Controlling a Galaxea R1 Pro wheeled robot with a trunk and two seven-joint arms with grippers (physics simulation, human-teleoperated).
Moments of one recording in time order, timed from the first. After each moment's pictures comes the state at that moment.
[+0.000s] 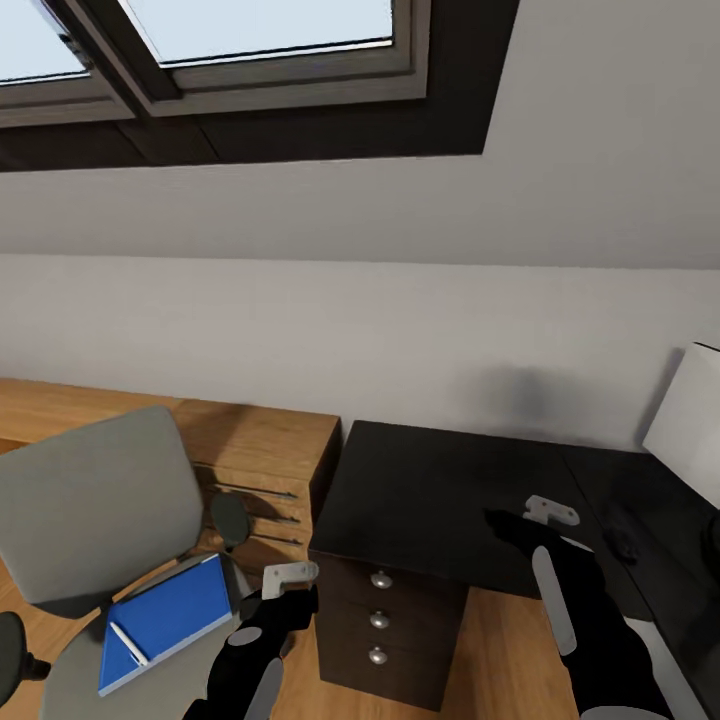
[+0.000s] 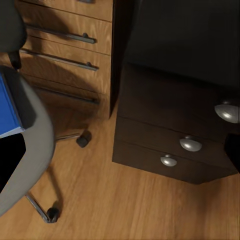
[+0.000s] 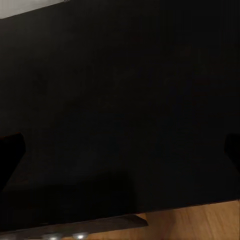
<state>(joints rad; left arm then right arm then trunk) -0.14 -0.13 -0.28 -1.39 0.22 0.56 0.42 -0.41 0.04 -0.22 -1.29 -0.17 0.64 -0.14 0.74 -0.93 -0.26</state>
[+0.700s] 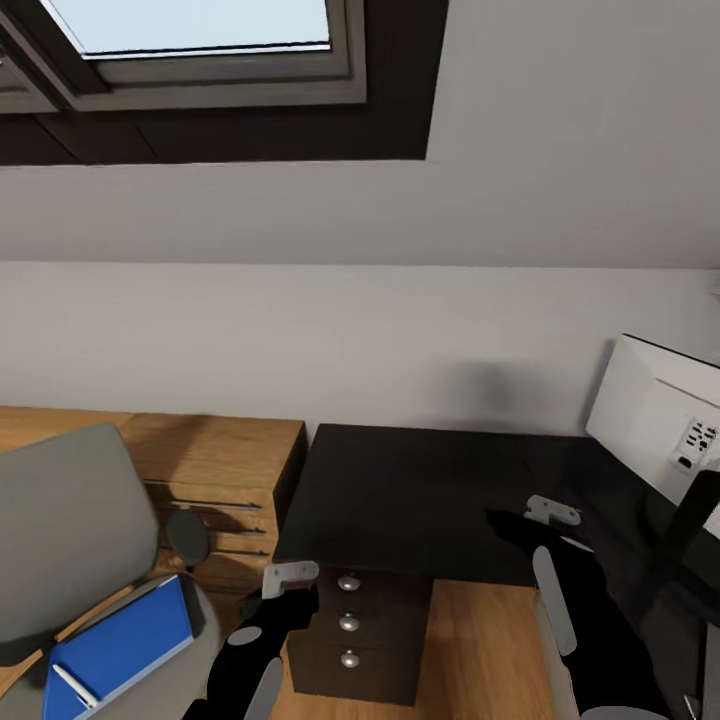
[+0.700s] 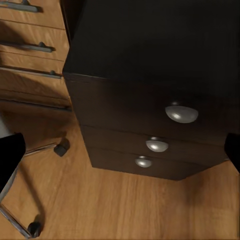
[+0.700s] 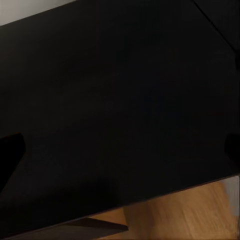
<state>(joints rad) -0.14 -0.13 -0.28 -1.40 0.22 0.56 0.42 -0.41 0.04 -0.22 -1.29 -0.17 0.63 -0.14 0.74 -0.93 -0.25</state>
